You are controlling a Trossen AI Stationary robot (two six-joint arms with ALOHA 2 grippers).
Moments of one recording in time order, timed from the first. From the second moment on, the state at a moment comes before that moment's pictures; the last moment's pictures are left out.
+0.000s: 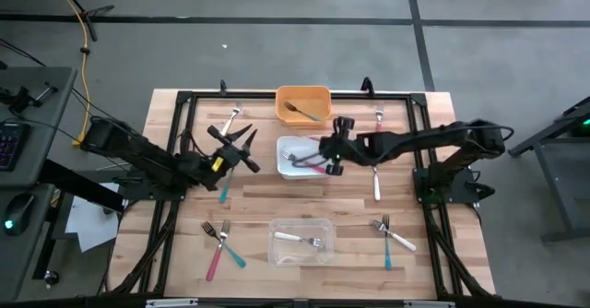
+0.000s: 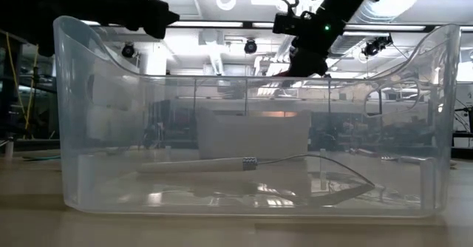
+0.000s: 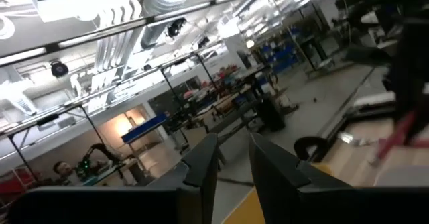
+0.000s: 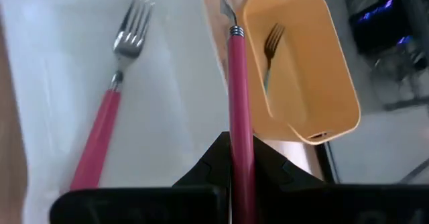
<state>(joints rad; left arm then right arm) -0.19 1.38 0.32 1.53 -0.98 0.89 -0.03 1.53 1.03 -0.43 0.55 -0.16</state>
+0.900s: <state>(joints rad) -0.19 1.37 0.32 1.45 -1.01 0.83 0.05 1.68 1.03 -0.40 0.62 -0.30</state>
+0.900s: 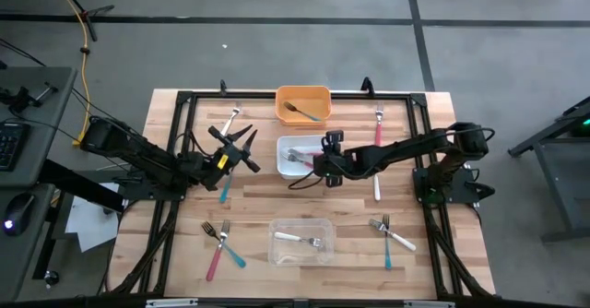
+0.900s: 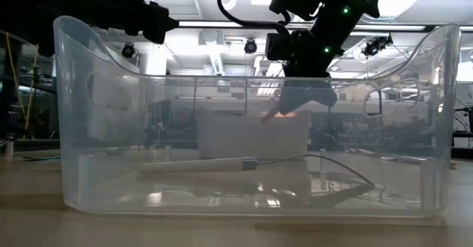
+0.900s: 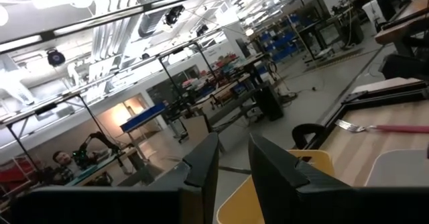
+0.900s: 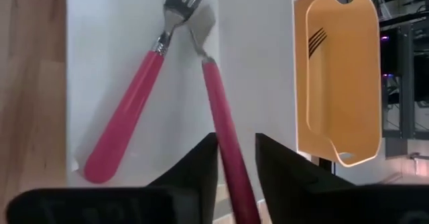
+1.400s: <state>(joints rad) -0.19 1.37 0.32 1.44 -1.01 0.81 0.01 1.62 1.03 -0.42 0.44 -0.16</state>
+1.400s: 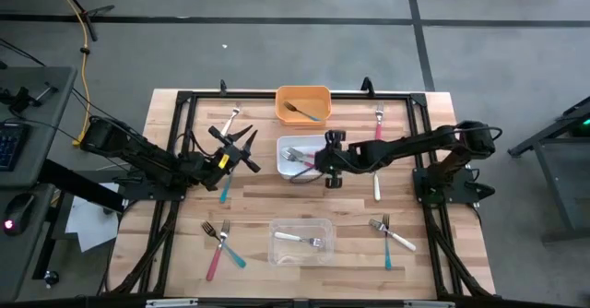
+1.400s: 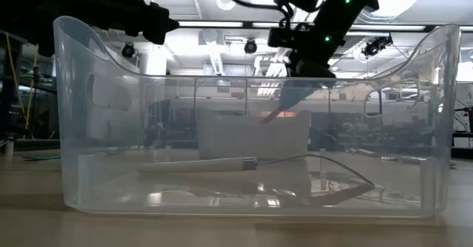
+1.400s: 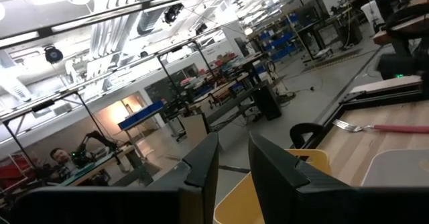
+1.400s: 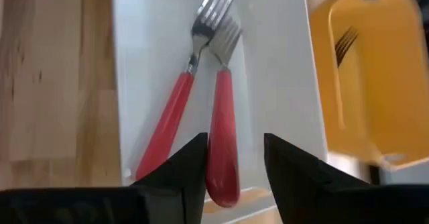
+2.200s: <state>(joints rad) -0.17 1.37 0.32 1.38 -1.01 0.73 -0.01 1.60 1.36 -0.82 0.28 -0.03</state>
